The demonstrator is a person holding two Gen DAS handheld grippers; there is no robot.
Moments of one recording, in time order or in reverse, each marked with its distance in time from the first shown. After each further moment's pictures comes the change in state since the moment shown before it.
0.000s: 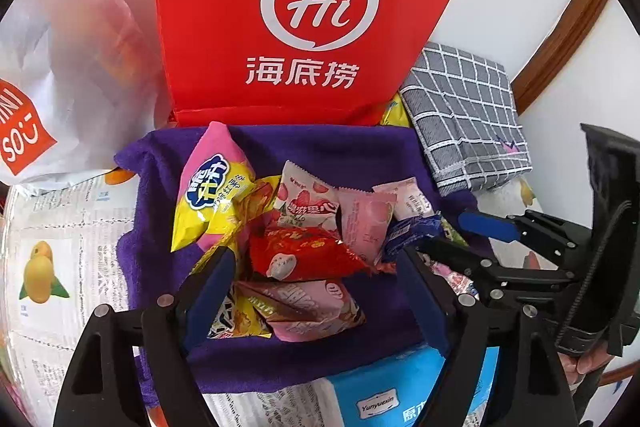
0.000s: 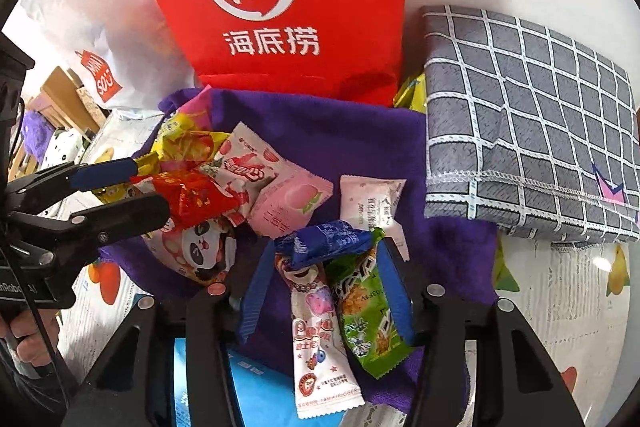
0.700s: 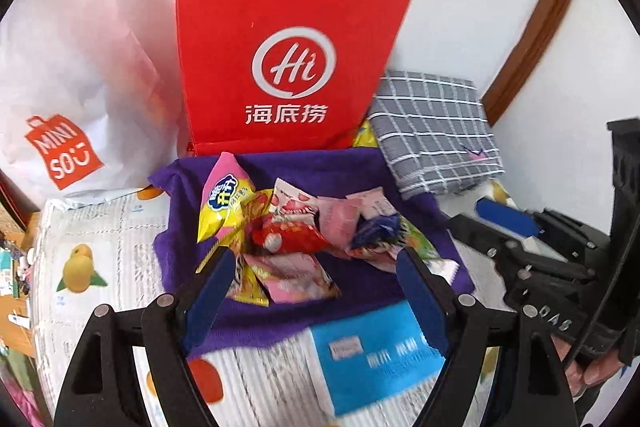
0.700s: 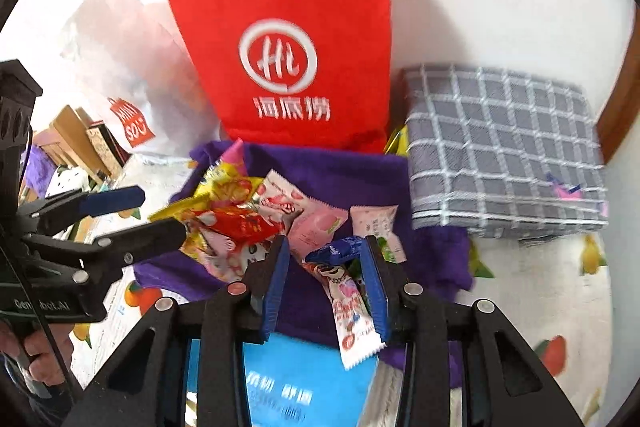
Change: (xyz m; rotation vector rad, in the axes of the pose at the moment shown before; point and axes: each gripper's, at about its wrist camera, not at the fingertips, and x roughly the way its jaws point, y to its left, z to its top) left arm -0.086 -0.023 -0.021 0.052 -0.103 0.003; right arm -0.093 0.029 -0.017 0.069 -0.189 -0.072
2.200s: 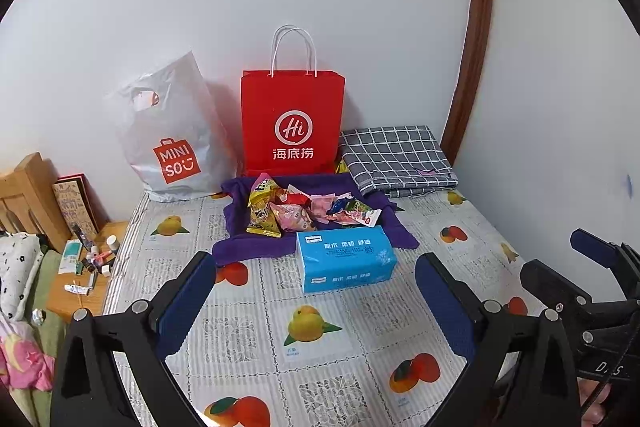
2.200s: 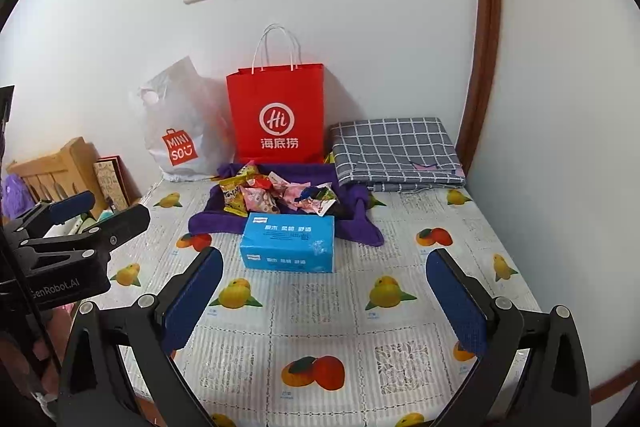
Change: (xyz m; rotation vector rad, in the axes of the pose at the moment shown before) left arm -0.227 -0.080 -0.169 0.051 -0.325 0.141; right arm -0.276 0.066 -0.182 0.079 -0.271 -0.221
